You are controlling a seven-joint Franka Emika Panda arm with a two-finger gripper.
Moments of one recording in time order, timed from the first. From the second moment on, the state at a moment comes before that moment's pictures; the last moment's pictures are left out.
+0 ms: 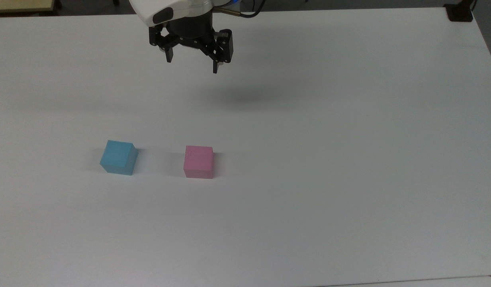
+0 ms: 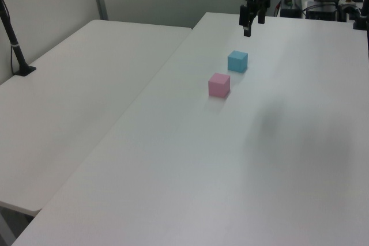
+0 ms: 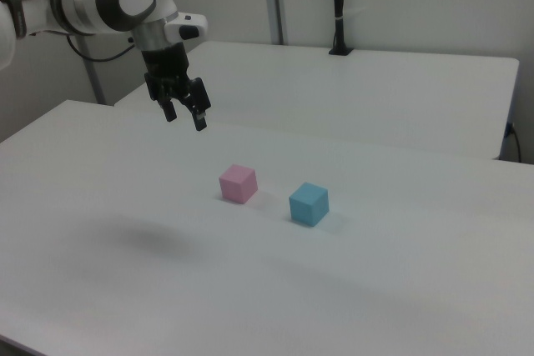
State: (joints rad) arm 0.08 0.17 -0.03 -1.55 -0.08 1.73 0.25
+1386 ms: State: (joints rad) arm -0.01 0.22 -0.04 -1.55 -0.08 1.79 0.00
